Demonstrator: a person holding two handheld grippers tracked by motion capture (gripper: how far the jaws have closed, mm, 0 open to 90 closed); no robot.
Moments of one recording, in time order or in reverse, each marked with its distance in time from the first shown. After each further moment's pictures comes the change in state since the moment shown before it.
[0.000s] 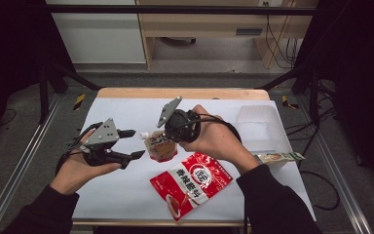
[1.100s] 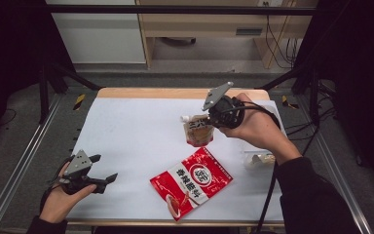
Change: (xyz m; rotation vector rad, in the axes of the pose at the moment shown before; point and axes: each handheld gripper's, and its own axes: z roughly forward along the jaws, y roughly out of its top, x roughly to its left) left arm 0.002 -0.141 -0.008 0.058 0.210 -0.240; right arm -0.050 -0.072 -0.049 0.024 -0.106 0.080
